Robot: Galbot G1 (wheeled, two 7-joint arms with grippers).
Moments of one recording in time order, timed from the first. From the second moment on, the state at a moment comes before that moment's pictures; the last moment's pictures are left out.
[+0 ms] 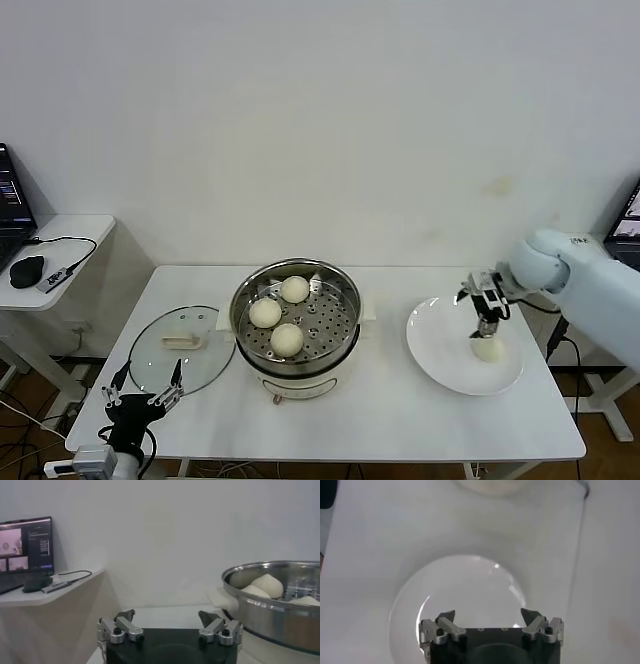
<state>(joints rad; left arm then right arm) 1.74 -1.25 -0.70 -2.19 -0.27 0.15 -0.16 0.01 0.56 -0.73 1.40 -0.17 -0.25 -1.11</state>
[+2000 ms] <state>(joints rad) 1.75 -1.23 -0.72 -2.18 -0.27 0.14 -0.16 -0.05 0.66 -0.65 1.19 -0.29 -0.24 -1.14</state>
